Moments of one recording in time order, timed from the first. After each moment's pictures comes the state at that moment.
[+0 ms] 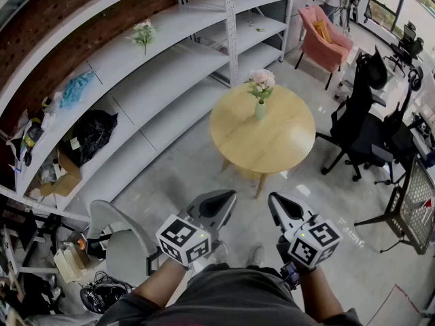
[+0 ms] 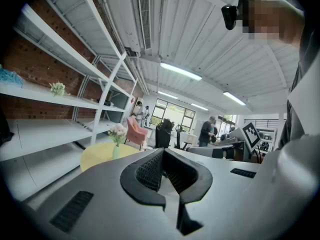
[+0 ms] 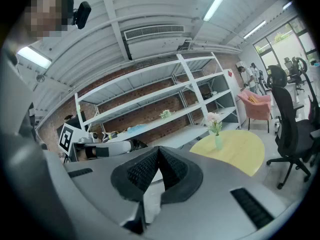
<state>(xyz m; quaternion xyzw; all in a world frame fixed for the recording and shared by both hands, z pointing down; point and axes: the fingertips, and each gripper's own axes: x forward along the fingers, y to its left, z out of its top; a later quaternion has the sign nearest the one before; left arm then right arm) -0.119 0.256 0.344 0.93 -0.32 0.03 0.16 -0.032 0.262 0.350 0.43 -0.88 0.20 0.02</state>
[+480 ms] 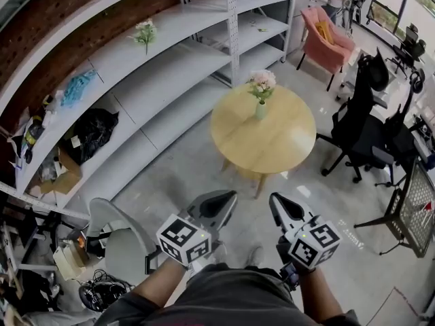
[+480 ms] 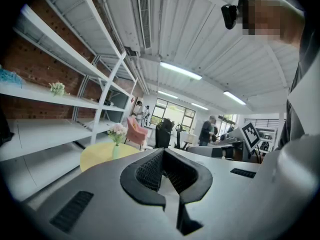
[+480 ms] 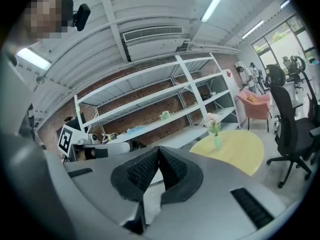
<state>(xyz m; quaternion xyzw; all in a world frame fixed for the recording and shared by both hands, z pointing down) -0.114 0.256 0.344 0.93 -0.32 0.03 0.16 -0.025 0.261 0.350 0.43 -0.88 0.21 0.01</state>
